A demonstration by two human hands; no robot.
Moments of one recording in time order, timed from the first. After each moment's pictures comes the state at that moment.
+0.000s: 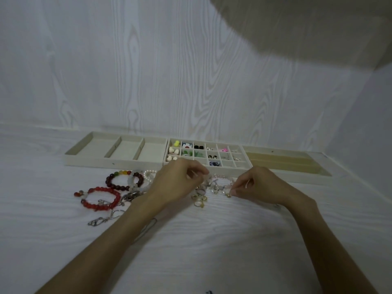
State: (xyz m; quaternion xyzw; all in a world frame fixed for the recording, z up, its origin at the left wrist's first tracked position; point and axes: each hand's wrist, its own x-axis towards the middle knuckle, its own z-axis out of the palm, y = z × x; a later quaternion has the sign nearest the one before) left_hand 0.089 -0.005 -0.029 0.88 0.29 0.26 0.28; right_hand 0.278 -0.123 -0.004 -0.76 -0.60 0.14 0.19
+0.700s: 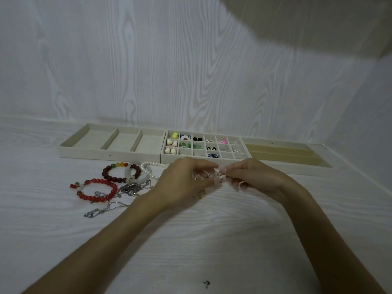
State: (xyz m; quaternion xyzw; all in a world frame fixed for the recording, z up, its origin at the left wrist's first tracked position) left_hand 0.095 -0.019 -0.040 0.88 0.23 0.26 0.33; right_hand 0.261 -0.119 -0.002 -0.73 -0.48 0.35 0.32
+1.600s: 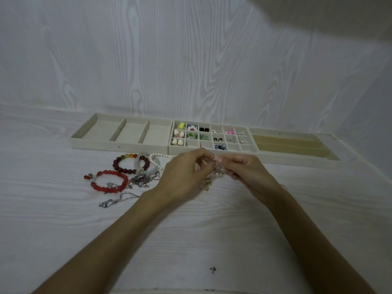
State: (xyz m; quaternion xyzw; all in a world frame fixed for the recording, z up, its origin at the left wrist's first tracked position) left_hand 0.084 -0.027 -0.034 0.85 0.28 0.29 0.34; right_hand 0.238 -0.108 -0.023 -0.66 -0.42 0.36 0.51
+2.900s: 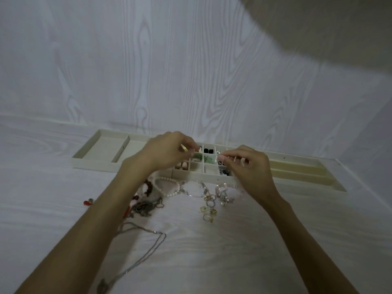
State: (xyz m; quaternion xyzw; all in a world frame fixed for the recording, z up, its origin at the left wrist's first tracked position) left_hand 0.076 0.073 0.032 0.91 0.31 0.15 0.22; right_hand 0.254 -0.057 0.004 -0.63 -0.60 -0.01 0.50
